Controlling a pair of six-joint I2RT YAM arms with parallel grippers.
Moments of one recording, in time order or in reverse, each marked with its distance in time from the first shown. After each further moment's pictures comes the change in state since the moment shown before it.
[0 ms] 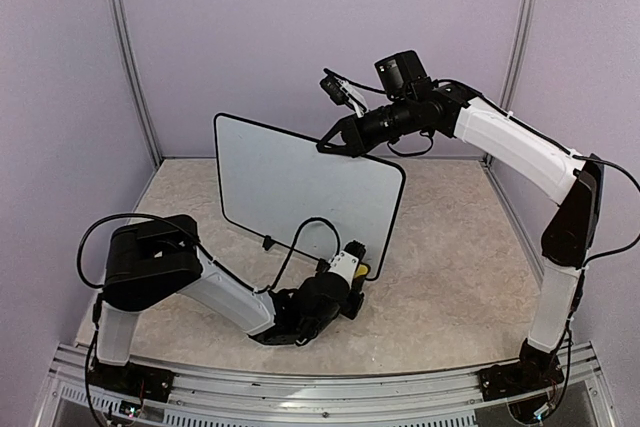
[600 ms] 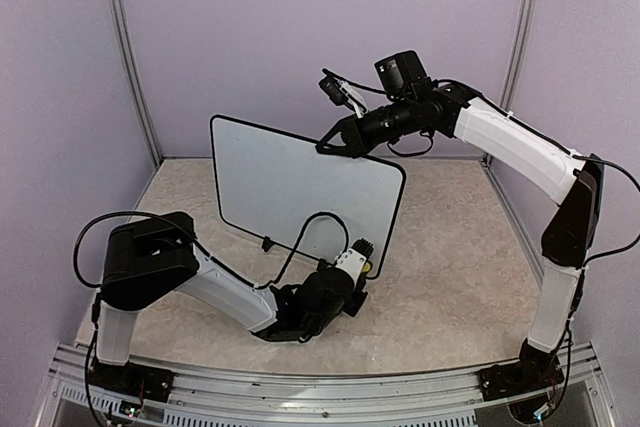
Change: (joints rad) left arm 0.005 -0.011 0.039 -0.053 -0.017 0.122; right arm 0.000 0.000 -0.001 0.000 -0.023 -0.018
